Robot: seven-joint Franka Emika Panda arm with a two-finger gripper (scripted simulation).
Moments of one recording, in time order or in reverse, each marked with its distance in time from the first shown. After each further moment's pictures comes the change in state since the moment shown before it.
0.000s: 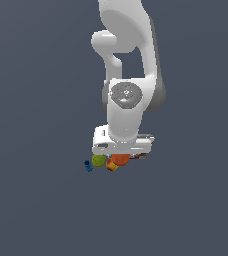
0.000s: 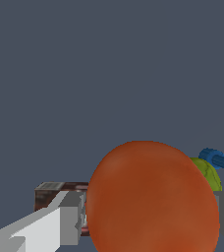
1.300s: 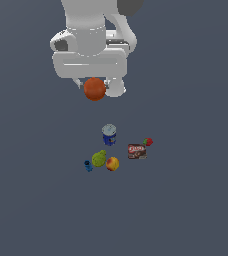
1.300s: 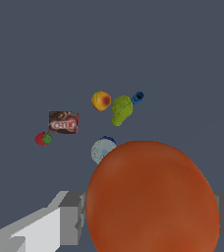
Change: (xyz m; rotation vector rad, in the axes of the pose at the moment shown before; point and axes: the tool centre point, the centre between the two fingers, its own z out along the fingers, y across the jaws) arm -0.142 0.085 -0.211 0.003 0.003 0.001
